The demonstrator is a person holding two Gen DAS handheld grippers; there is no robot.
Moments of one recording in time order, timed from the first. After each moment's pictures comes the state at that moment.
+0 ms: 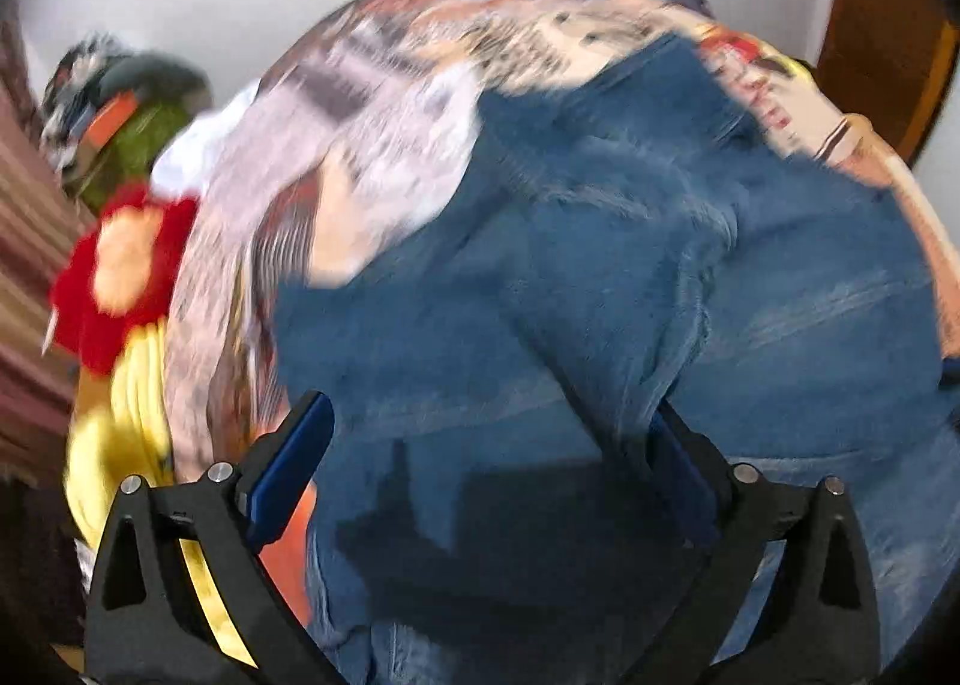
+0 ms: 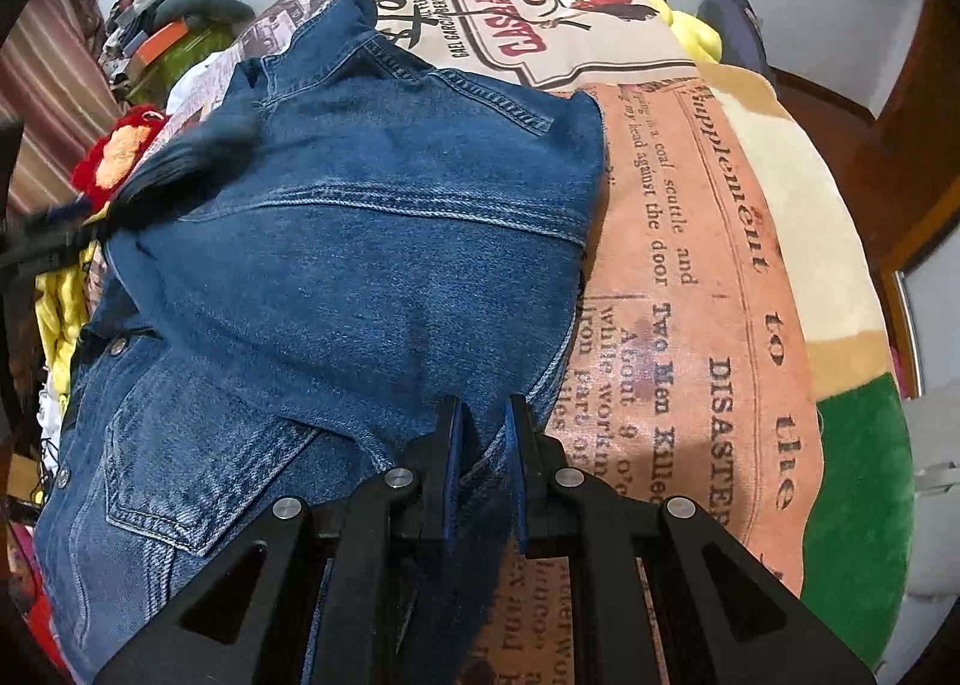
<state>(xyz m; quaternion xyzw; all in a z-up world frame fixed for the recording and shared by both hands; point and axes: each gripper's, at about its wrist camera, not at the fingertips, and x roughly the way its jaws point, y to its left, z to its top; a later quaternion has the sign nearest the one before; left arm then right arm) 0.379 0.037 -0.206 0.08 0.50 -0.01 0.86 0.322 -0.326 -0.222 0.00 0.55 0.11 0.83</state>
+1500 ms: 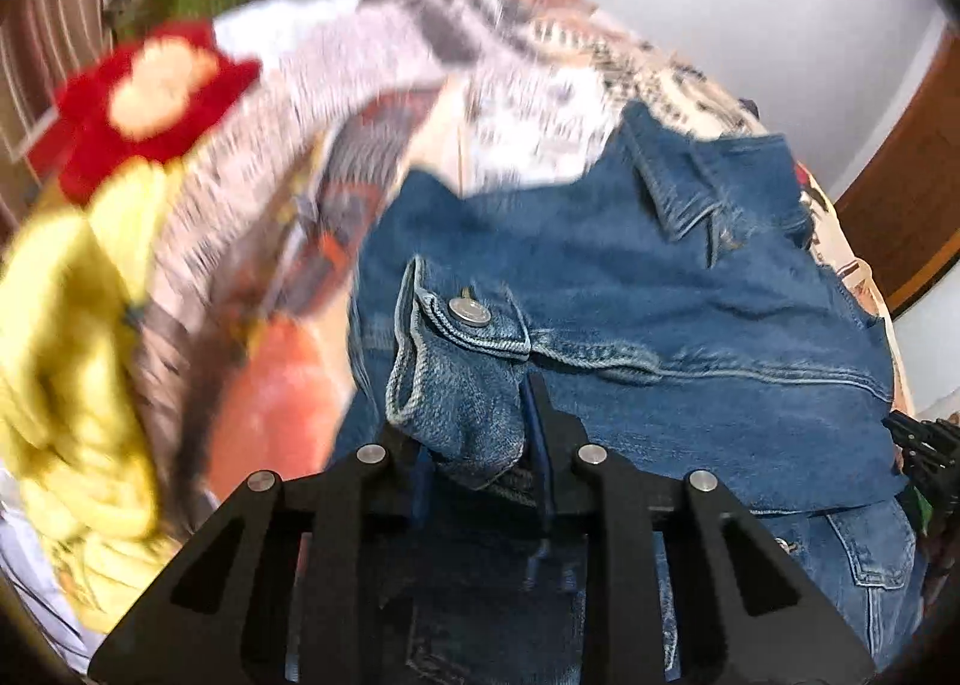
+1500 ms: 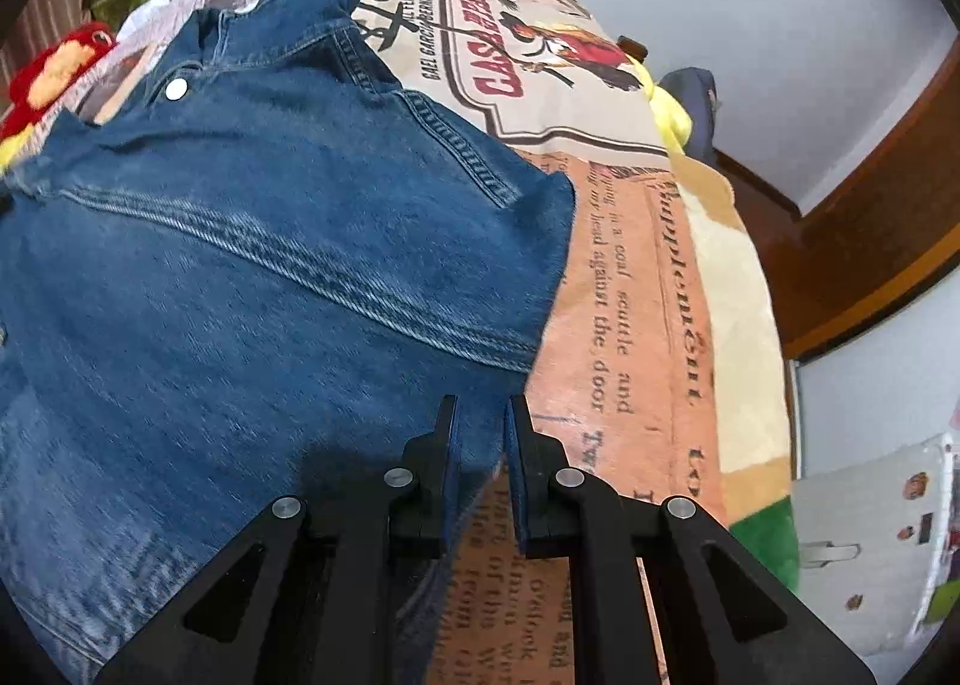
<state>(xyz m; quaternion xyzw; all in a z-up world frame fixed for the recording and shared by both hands) 0.362 0.112 -0.211 -0.10 0.47 0.01 0.88 0.357 -0.299 -0.224 -0.17 0.52 0.02 0.84</state>
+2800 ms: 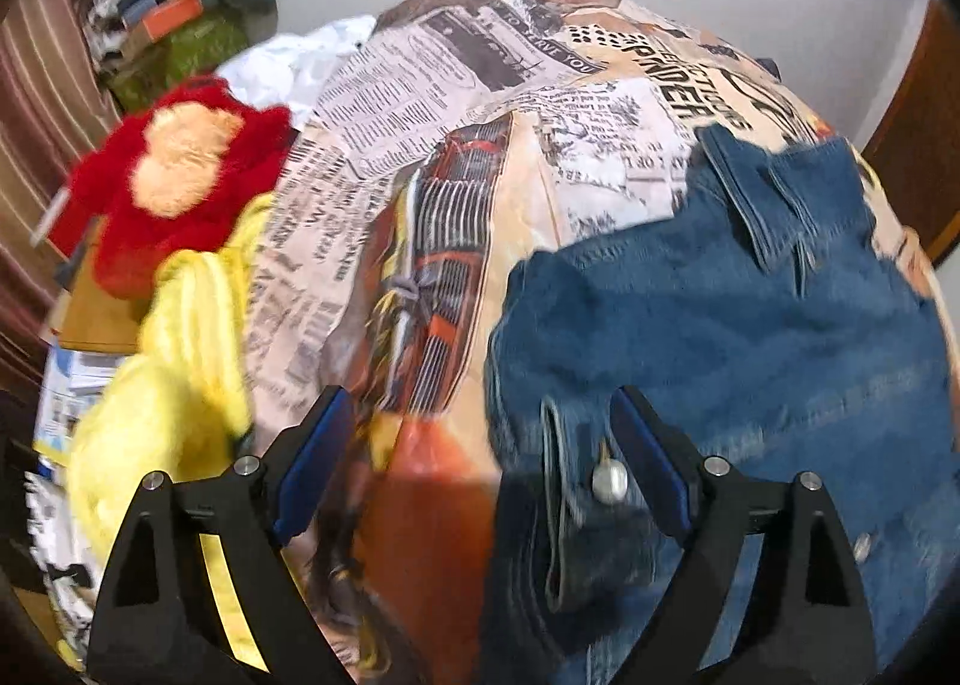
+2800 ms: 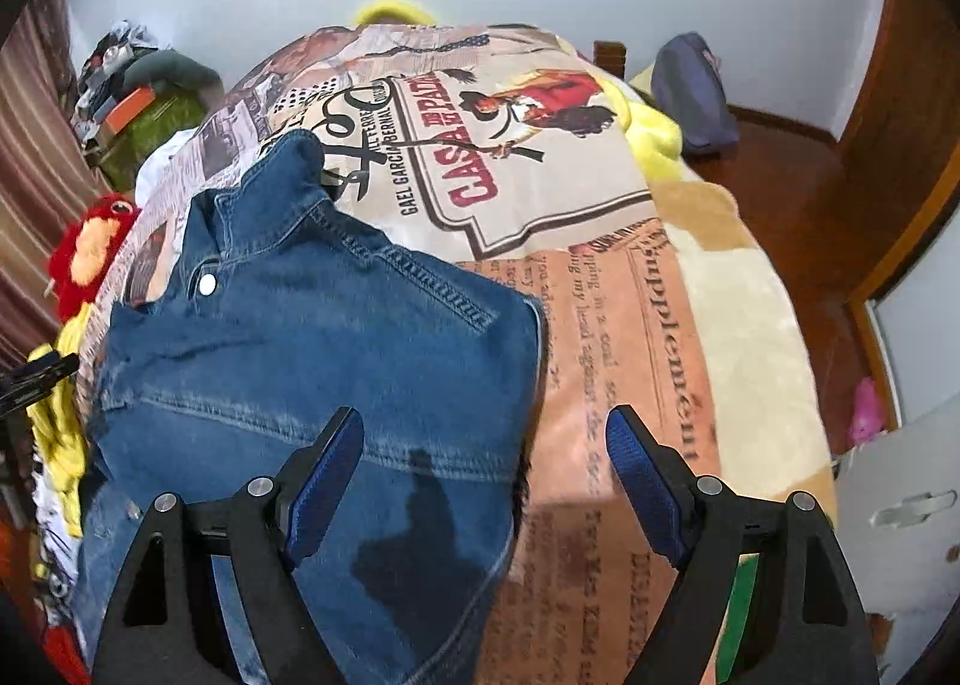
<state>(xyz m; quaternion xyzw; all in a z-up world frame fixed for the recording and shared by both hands) 0.407 0.174 -0.213 -0.03 0.50 0.02 0.87 0.403 -0.336 -0.167 0.03 0.51 0.06 0.86</state>
